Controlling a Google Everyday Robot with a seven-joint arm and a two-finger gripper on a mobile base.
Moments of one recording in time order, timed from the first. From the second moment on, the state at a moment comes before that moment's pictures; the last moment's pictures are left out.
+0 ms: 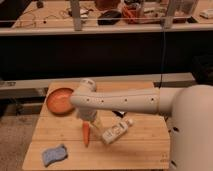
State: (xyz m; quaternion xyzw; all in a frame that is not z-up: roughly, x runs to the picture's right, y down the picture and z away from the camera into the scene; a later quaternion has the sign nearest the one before) arm -0.083 0.181 0.773 -0.27 -0.18 -0.46 0.82
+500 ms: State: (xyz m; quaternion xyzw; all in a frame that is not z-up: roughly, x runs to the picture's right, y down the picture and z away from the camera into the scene) arm -0.090 0.203 0.791 -0.28 -0.20 -0.48 0.81
